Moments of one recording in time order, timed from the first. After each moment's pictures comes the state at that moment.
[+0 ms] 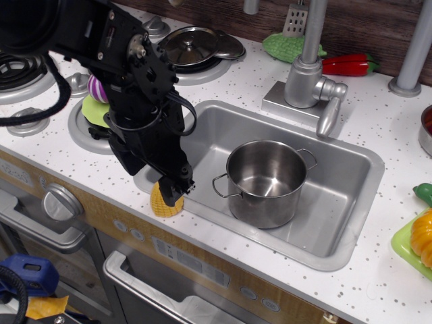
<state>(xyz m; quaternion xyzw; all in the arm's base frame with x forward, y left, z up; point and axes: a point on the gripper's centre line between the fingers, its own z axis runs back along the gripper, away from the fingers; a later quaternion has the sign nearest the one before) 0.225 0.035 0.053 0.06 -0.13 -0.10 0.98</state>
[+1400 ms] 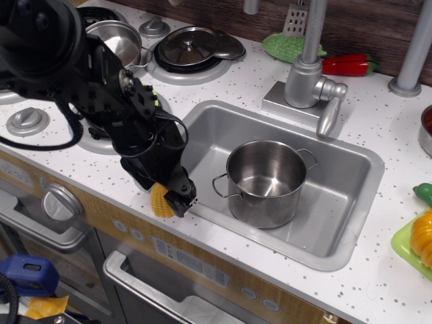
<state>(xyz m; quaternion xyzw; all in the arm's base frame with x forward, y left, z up) 0.239 0.041 0.009 0.01 -0.18 -0.11 0.98</state>
